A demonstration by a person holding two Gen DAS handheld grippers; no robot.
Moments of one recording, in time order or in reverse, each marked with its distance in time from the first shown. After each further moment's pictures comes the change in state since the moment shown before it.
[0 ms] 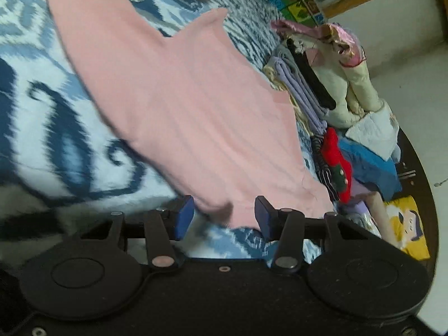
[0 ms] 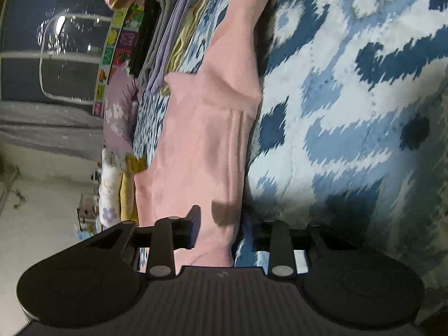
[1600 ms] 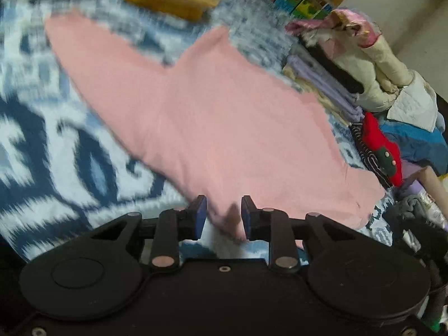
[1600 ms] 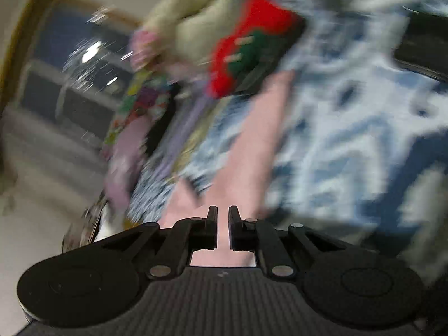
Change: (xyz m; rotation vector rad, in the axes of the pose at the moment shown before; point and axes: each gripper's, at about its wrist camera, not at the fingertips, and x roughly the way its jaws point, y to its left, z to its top) left arm -0.022 -0.039 -0.020 0.251 -0.121 0.259; right arm -0.069 0.002 0.066 -0.258 -0.269 0.022
